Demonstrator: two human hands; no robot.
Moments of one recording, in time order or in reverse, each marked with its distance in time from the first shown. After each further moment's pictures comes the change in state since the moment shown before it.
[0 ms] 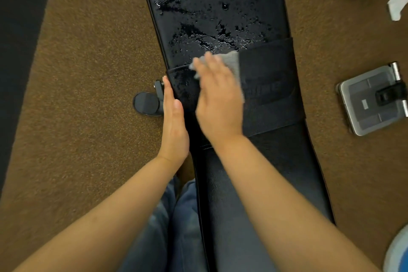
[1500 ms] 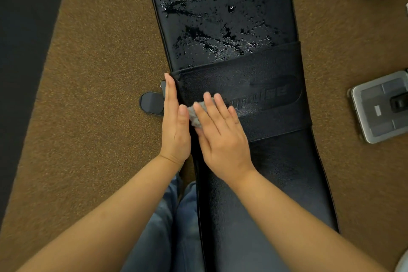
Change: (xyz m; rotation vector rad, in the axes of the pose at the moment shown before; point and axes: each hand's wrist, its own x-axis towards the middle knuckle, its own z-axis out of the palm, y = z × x) left_hand 0.002 0.003 0.002 0.276 0.089 0.149; right_hand -0.063 0.019 -0.011 -0.115 -0.195 -0.227
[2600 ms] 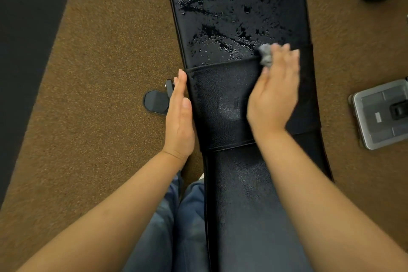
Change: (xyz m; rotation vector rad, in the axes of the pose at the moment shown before) left_hand 0.001 -0.001 -0.012 -0.108 -0.001 -0.017; right_hand 0.069 0.046 -0.016 0.034 0.348 0.478
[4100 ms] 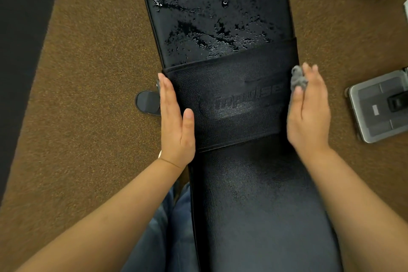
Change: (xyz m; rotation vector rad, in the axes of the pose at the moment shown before) left_hand -0.008 -0.003 0.025 0.387 0.048 0.171; right_hand 0.001 0.097 -0.058 0.058 -0.255 0.011
